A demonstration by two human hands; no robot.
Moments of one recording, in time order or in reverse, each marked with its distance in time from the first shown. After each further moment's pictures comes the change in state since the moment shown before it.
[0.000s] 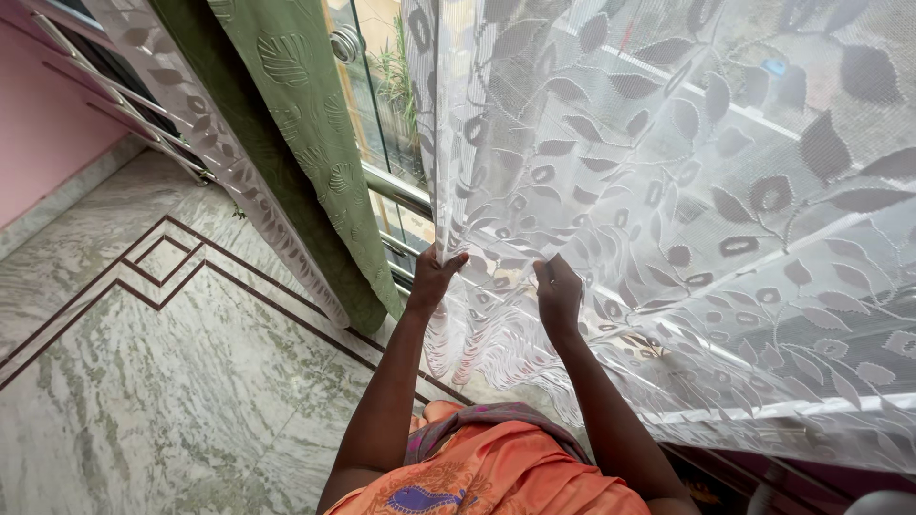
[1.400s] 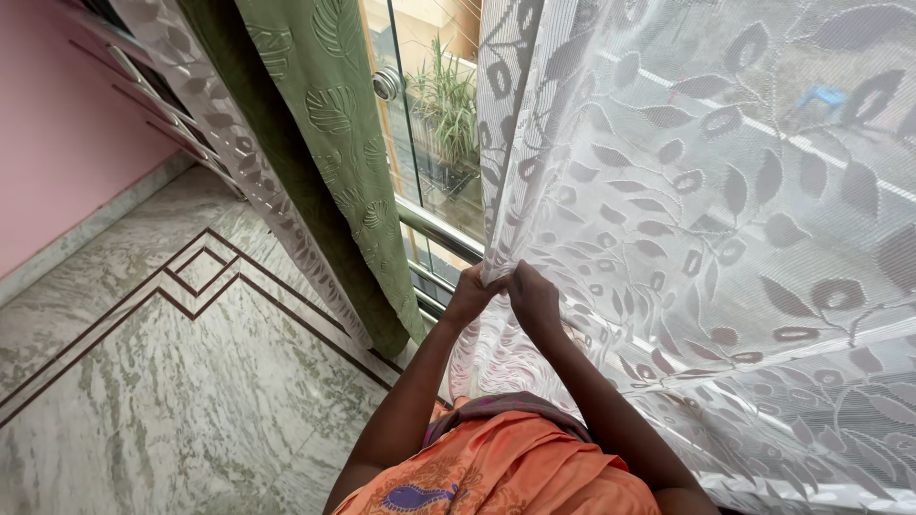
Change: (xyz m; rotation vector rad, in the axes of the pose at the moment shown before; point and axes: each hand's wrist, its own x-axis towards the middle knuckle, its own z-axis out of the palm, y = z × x) left_hand 0.058 -0.004 0.006 -0.022 -0.210 0.060; right_hand 0.056 -0.025 0.087 -0.099 -0.259 -0.241
